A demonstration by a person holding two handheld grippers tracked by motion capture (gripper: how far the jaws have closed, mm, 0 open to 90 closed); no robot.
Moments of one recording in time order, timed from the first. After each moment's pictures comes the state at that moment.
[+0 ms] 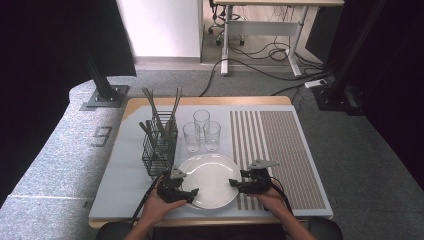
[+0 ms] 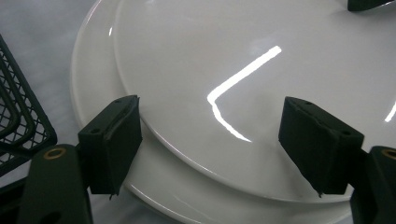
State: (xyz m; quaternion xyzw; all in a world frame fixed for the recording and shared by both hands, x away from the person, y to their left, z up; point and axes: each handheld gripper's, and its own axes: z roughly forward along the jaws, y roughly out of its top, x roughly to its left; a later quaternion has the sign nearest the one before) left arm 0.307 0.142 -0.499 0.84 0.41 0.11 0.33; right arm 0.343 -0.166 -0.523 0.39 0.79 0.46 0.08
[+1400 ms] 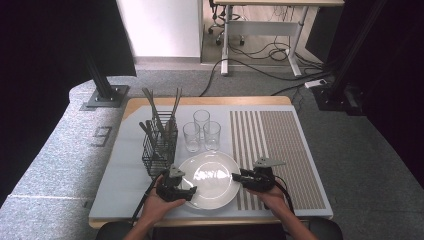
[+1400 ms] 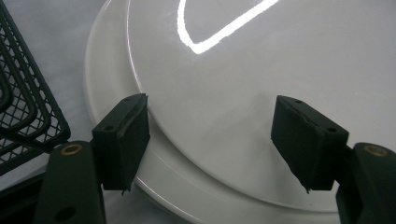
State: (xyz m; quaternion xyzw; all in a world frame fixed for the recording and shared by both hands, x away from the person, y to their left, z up) left arm 0.311 0.144 -0.502 0.83 0.43 0.12 0.33; right arm 0.341 -0.175 -0.512 0.38 0.77 0.51 0.07
